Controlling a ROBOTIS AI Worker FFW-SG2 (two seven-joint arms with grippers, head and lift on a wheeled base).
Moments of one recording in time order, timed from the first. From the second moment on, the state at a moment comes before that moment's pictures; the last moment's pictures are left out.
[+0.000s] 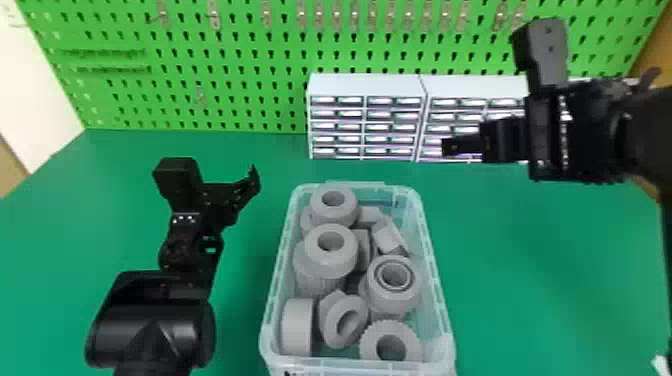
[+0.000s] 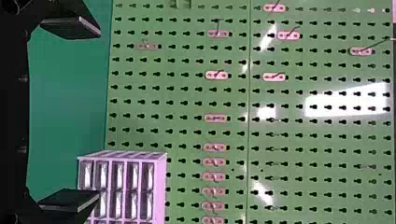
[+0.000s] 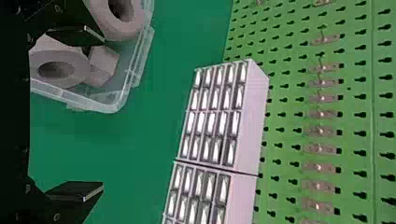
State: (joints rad) left arm -0.13 0.00 0.02 -1.51 0.02 0.01 0.00; right arm -0.56 -0.21 0.08 -1.99 -0.43 1.54 -0.04
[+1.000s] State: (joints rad) left arm -0.12 0.00 0.02 -1.51 0.00 0.02 0.00; right arm -0.75 -0.17 0.27 -1.68 -0.54 1.57 -0.04
